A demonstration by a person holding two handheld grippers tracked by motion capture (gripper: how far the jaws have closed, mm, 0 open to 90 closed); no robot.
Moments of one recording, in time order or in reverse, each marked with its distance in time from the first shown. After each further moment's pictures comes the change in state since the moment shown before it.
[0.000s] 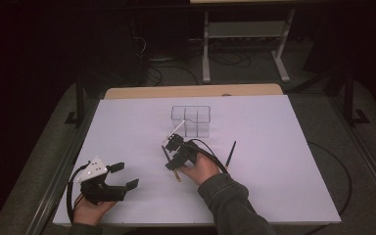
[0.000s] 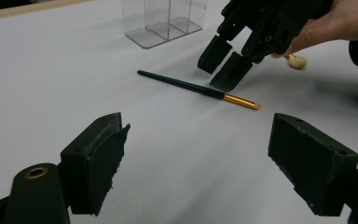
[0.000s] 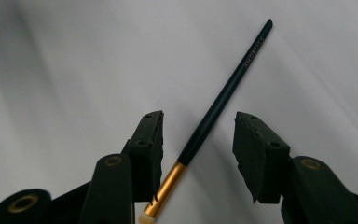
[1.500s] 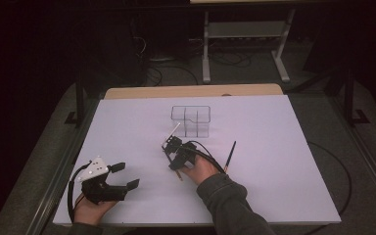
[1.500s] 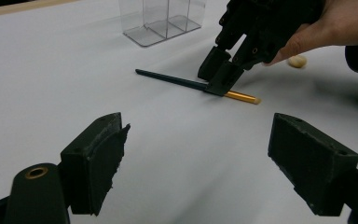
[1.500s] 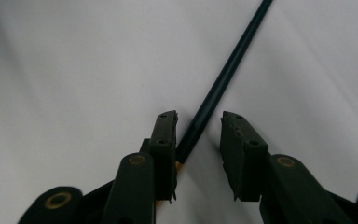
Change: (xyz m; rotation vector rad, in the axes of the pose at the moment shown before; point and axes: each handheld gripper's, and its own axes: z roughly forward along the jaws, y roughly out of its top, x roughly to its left) left arm 0.000 0.000 0.003 0.005 -0.007 0.000; right arm 0.001 0.001 0.011 0.085 -0.060 -0.032
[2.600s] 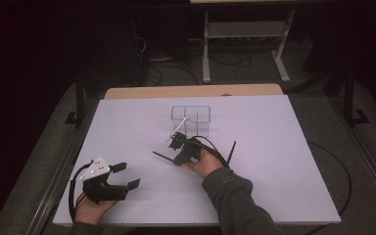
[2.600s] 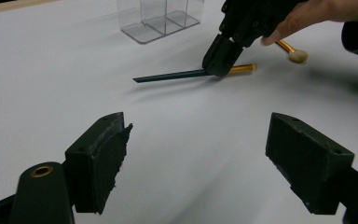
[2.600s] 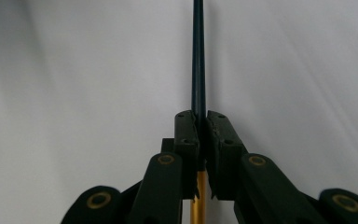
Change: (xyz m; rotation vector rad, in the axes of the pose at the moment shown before) left arm 0.000 0.001 0.002 0.012 -0.002 0.017; right arm -0.020 -0.004 -0.013 -0.038 0.098 -0.069
